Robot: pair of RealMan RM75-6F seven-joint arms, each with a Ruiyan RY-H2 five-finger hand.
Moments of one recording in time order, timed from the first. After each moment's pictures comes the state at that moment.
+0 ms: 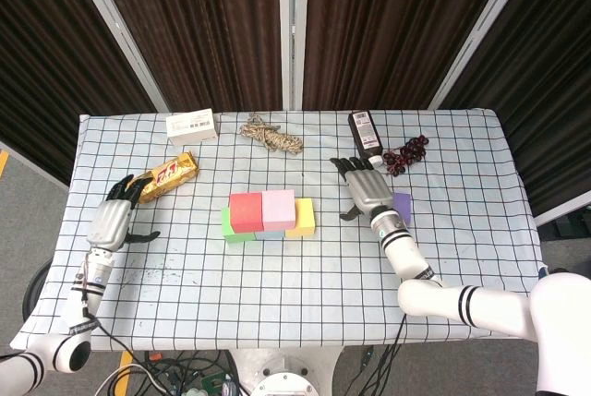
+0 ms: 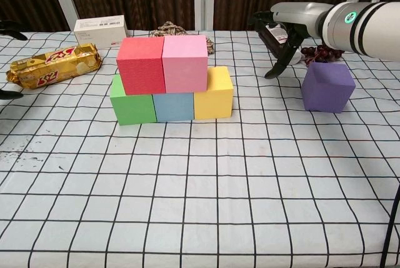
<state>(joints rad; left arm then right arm) -0.42 -1.56 -0.17 -1.13 1.38 1.18 -0.20 1.04 -1.51 0.15 -1.46 -0.58 0.90 -0.37</state>
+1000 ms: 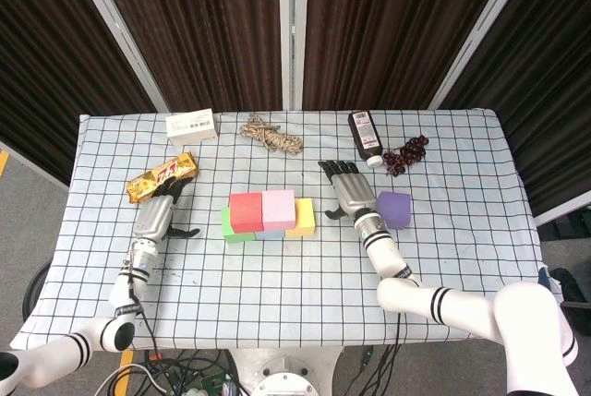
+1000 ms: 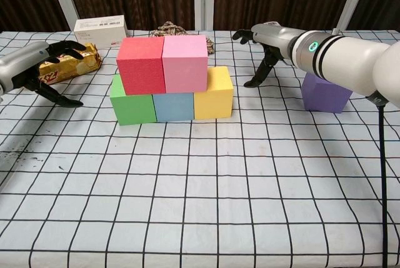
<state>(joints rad) -0.54 -1.72 -0.23 -1.10 1.24 1.02 -0.16 1.01 -1.70 0.23 -1.23 -0.64 0.84 -0.37</state>
